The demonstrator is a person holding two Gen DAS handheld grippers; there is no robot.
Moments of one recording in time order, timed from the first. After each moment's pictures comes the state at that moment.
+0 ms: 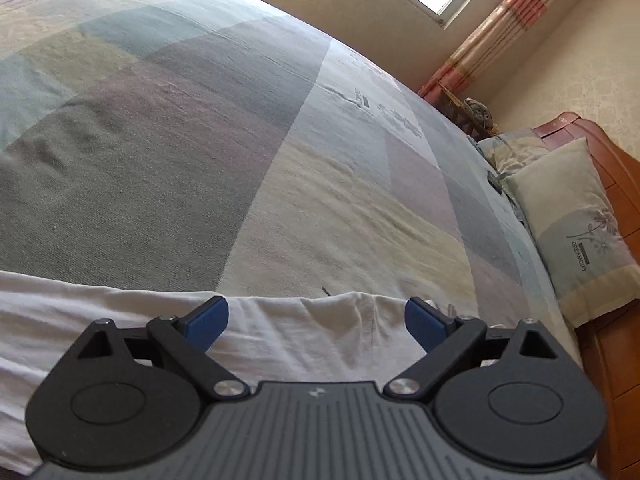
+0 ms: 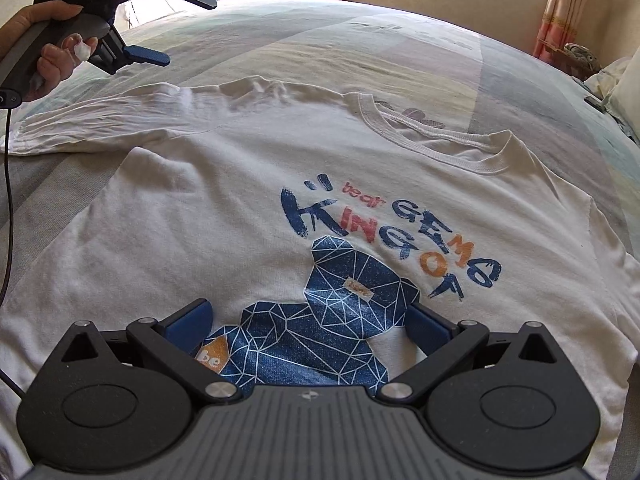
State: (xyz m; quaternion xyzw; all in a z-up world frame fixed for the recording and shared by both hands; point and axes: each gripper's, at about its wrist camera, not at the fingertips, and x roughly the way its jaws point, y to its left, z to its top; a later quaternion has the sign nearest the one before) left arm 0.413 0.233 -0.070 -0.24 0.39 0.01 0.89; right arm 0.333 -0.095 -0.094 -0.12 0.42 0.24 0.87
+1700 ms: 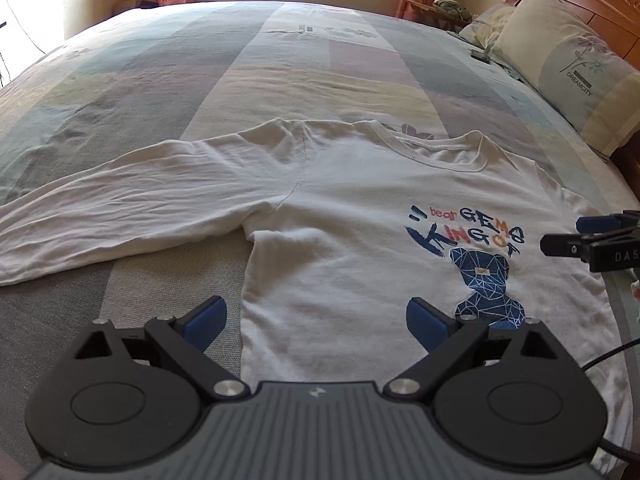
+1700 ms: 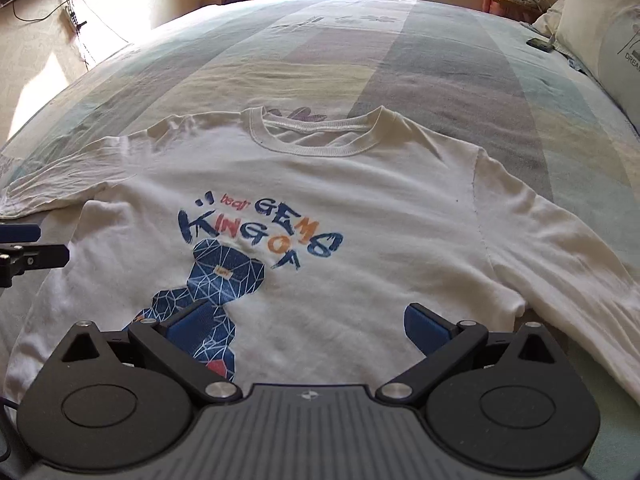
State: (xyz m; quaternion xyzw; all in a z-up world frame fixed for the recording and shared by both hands) left arm 0.279 0.078 -0.061 -0.07 0.44 0.02 0.90; right arm 0.362 -0.196 -0.046 -0.05 0.44 0.19 0.87
